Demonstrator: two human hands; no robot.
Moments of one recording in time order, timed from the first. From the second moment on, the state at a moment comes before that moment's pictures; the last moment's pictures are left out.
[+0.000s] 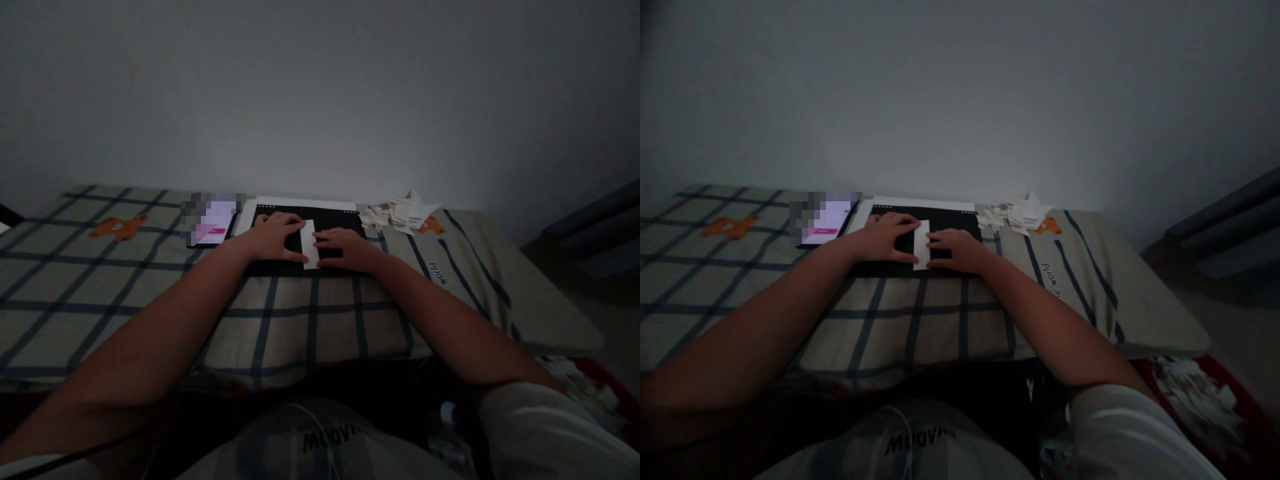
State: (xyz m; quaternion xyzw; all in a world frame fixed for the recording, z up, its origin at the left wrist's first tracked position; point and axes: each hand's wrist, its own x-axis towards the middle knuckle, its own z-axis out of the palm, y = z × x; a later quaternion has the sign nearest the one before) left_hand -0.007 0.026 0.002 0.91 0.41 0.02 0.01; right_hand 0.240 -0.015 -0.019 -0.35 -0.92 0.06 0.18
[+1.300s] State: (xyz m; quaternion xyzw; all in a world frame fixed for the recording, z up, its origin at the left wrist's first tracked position) left_hand 0.005 0.014 0.015 0.93 0.35 0.06 -0.10; right_hand 0.256 -0.010 -0.010 -0.48 -0.84 0.05 0.23
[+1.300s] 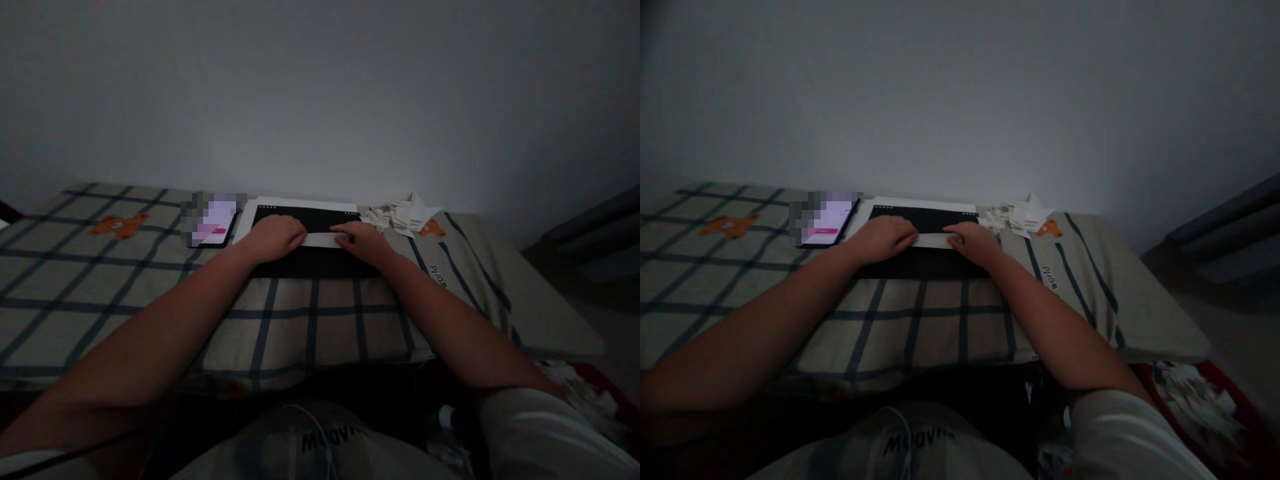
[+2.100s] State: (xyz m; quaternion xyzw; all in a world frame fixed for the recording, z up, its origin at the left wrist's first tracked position) left_hand 0.007 0.005 0.013 0.89 0.38 0.22 -0.10; right_hand 0.254 -0.020 -0.002 -0.31 -0.85 -0.11 0.41
